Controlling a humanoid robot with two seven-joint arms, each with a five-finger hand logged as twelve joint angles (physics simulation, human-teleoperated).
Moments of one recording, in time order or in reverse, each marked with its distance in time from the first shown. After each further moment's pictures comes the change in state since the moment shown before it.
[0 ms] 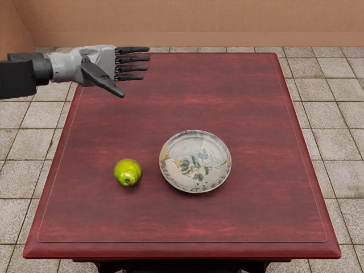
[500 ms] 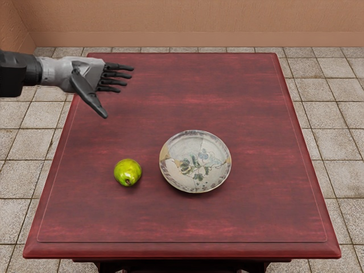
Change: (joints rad) left arm -0.045 0.031 -0.002 -0.002 0.336 0.000 0.085; right arm 0.000 0.000 0.003 -0.039 0.001 -0.007 0.000
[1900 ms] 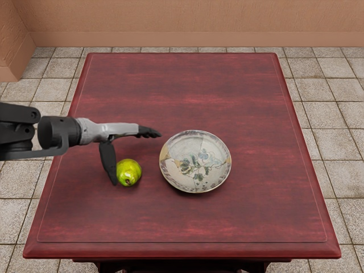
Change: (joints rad) left arm -0.335 -0.112 0.937 -0.463 0.343 0.648 -0.586; right arm 0.000 0.000 0.000 -0.001 0.000 0.000 0.000
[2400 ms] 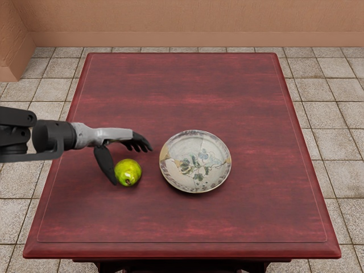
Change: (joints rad) left arm -0.007 0.008 0.032 -0.008 0.002 -0.018 0.007; right arm 0.000 0.000 0.000 0.000 0.000 0.000 0.000
